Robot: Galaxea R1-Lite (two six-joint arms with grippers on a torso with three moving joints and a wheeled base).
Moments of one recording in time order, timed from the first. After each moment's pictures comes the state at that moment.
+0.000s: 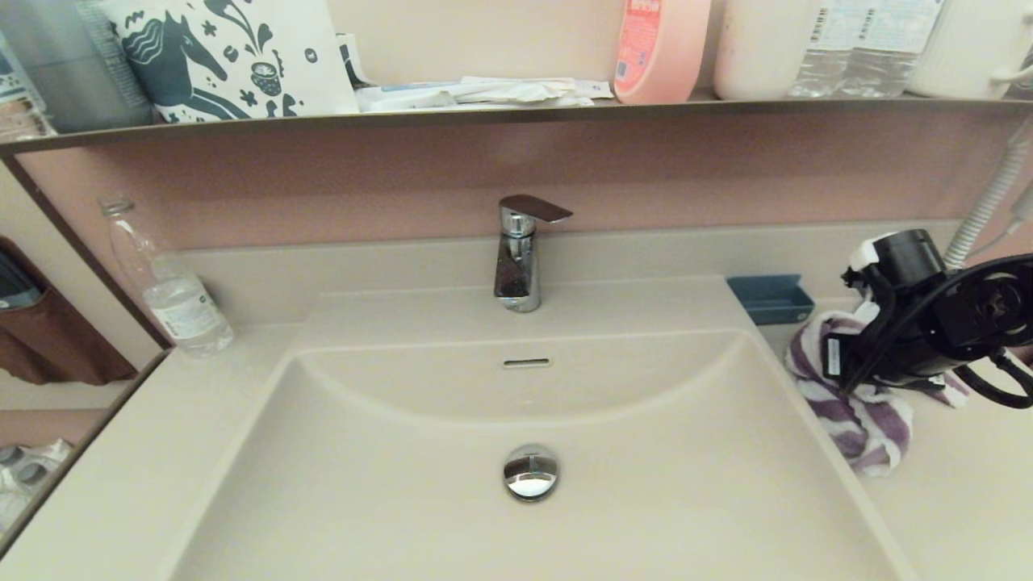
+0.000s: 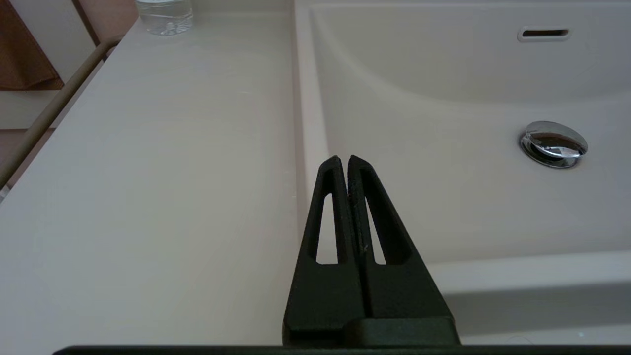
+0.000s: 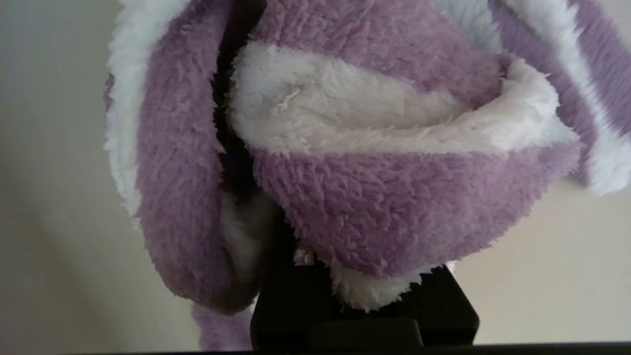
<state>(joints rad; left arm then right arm) 0.00 0.00 0.00 0.01 0.00 0.00 0.09 1.92 -1.24 0.30 -0.27 0.32</state>
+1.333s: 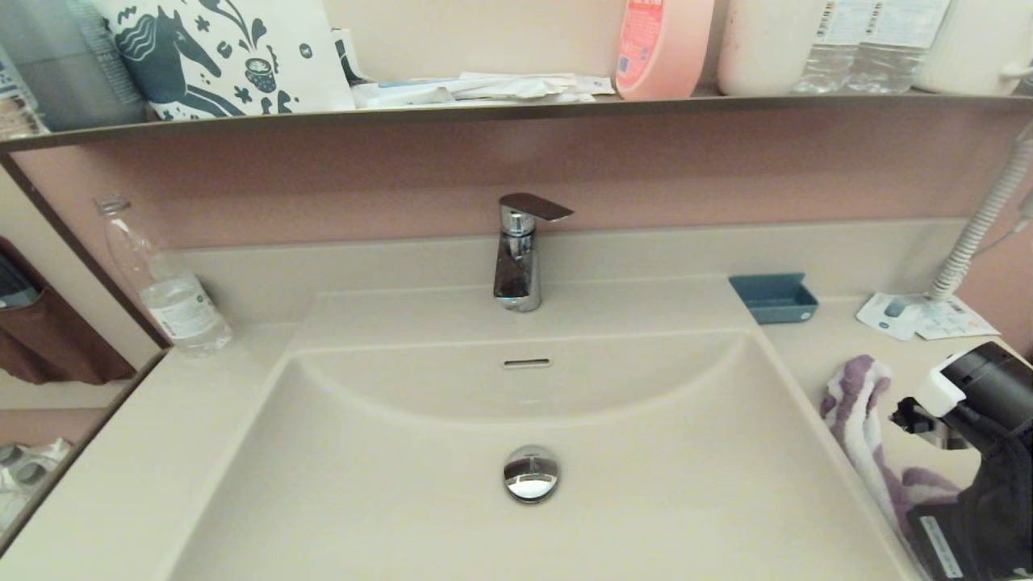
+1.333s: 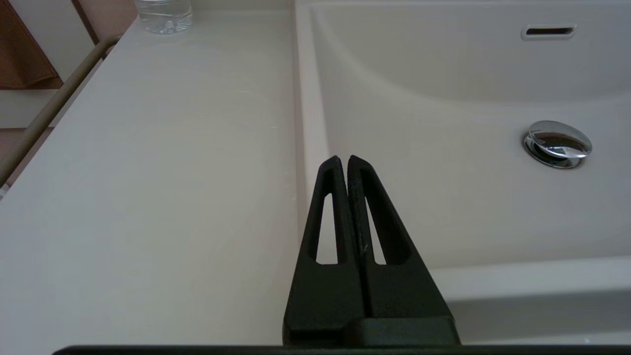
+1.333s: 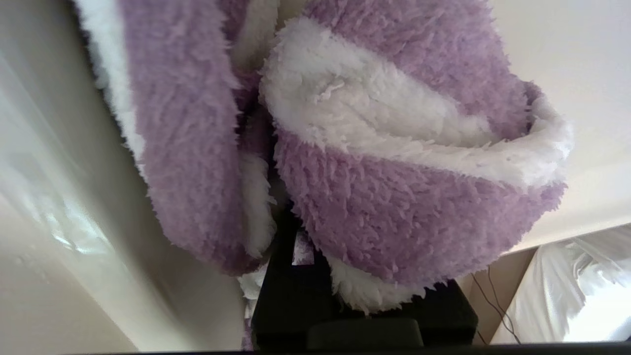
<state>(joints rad) 0.00 0.00 0.00 0.01 0.00 0.00 0.30 1.48 -0.87 0.72 -0.25 0.37</state>
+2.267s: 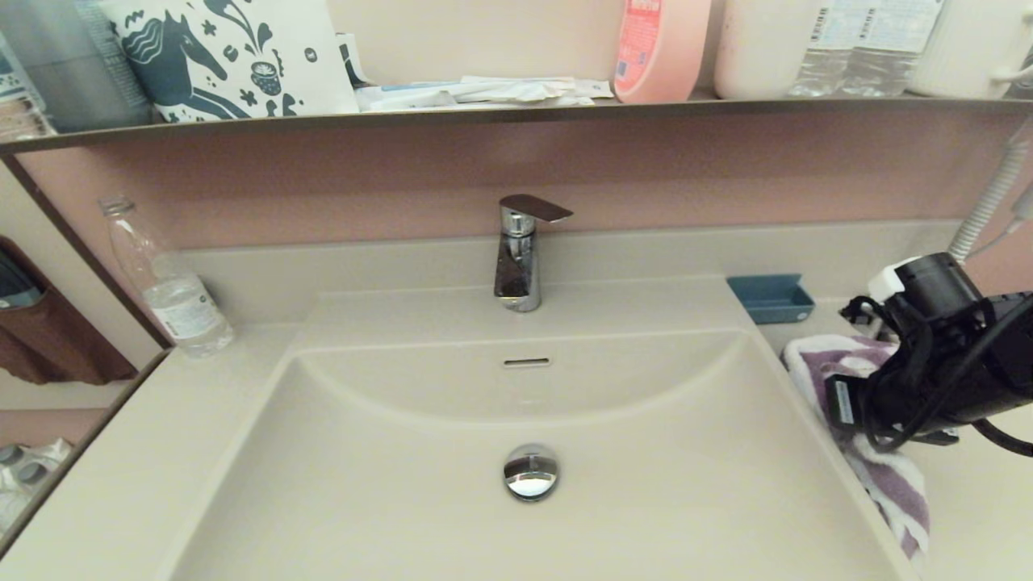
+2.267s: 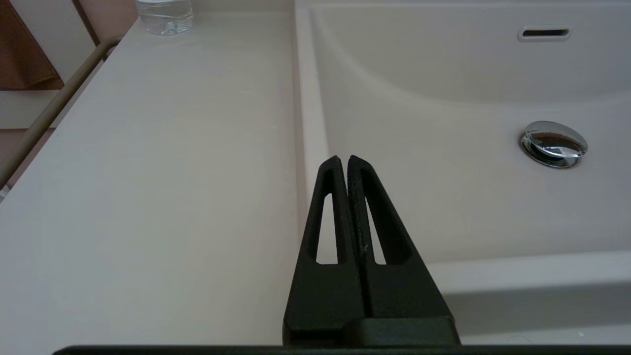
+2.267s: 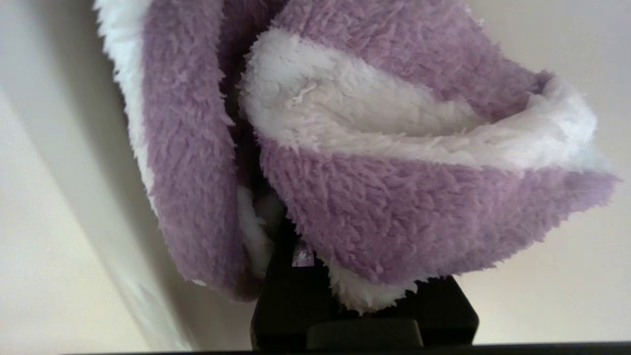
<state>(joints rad) 0.00 0.00 0.00 0.01 0.00 0.00 0.13 1.76 -1.11 0.38 -0.05 0.34</state>
